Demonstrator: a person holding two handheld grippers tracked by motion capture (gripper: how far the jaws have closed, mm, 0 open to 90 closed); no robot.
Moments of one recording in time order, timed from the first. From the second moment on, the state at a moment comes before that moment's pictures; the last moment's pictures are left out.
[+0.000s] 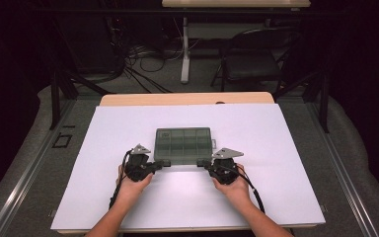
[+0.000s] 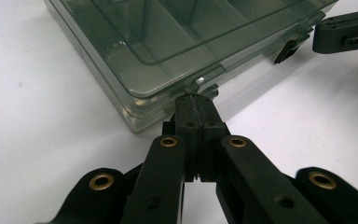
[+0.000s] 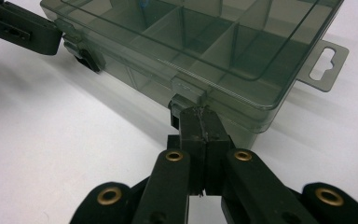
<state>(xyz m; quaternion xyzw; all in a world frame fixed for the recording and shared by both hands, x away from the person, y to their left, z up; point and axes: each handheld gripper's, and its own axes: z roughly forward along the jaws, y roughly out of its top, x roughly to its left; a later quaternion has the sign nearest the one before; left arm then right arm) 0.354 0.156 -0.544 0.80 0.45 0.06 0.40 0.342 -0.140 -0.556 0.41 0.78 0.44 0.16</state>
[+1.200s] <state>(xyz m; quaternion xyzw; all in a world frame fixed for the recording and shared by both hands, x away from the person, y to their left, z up) 0.351 0.163 -0.534 0.78 0.45 0.09 0.43 0.342 -0.150 -0.545 0.41 0.76 0.46 0.19</state>
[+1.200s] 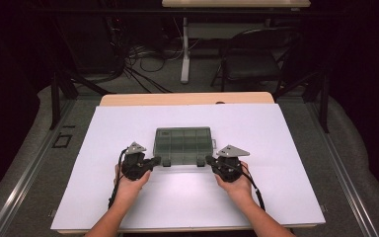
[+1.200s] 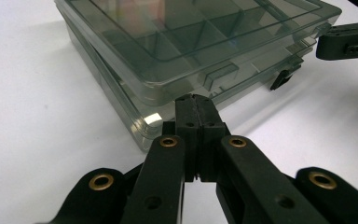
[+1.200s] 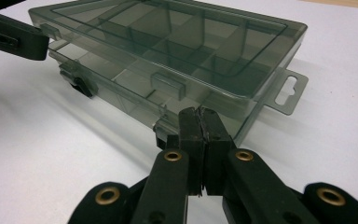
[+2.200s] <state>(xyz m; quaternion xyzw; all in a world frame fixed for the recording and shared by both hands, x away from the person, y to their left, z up) 0.398 0.165 -0.481 0.75 0.47 0.13 0.46 0.391 -0.150 -0.490 0.43 0.73 0.48 0.22</state>
